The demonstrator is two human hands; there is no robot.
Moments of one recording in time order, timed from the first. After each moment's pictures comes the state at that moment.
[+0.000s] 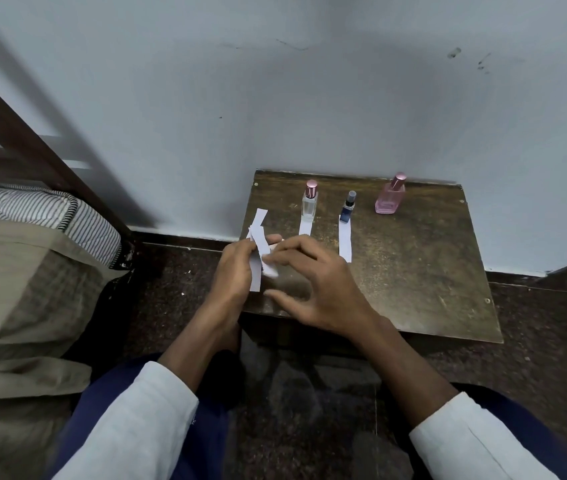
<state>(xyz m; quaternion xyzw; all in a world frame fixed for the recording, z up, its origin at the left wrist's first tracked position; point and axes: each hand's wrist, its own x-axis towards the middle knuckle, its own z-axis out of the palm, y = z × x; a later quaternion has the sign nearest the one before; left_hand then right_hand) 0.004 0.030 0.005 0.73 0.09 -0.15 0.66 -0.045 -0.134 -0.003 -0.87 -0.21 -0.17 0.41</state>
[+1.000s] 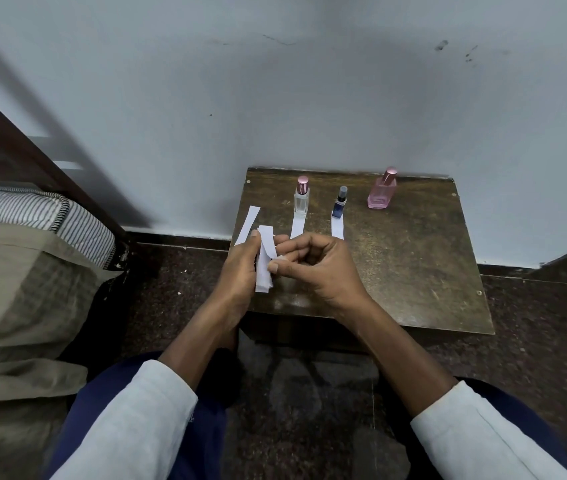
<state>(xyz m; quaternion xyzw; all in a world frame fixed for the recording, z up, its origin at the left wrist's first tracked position) -0.007 0.015 0.008 0.65 0.09 -0.23 0.72 -0.040 -0.139 -0.009 -0.64 0.04 0.00 0.77</state>
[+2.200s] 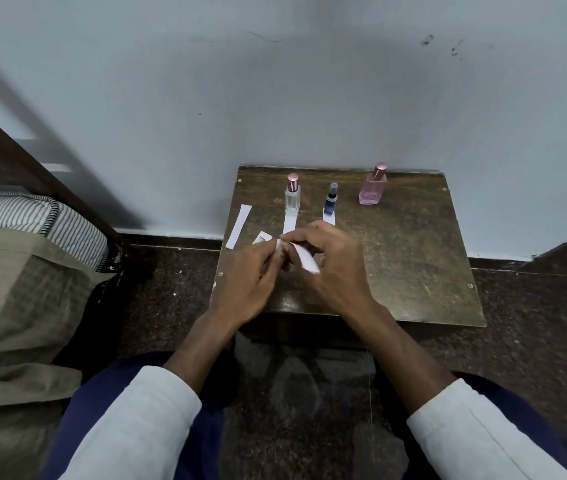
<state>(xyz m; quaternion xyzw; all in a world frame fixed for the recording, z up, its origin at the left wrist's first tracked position) -0.012 0.014 -0.008 0.89 -0.22 -0.02 0.40 -0.041 -0.160 -0.007 -0.86 -0.06 -0.23 0.46</state>
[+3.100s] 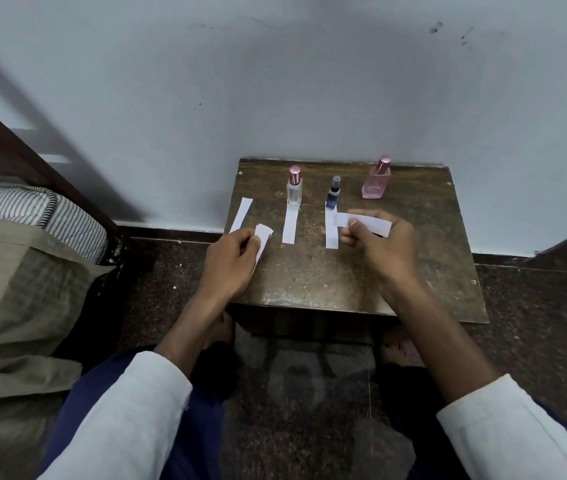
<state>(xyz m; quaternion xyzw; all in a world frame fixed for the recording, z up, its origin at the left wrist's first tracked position) 0.011 0.029 -0.018 0.91 -0.04 -0.08 0.41 -0.038 -0.215 -0.006 -0.68 0.28 -0.11 0.66</state>
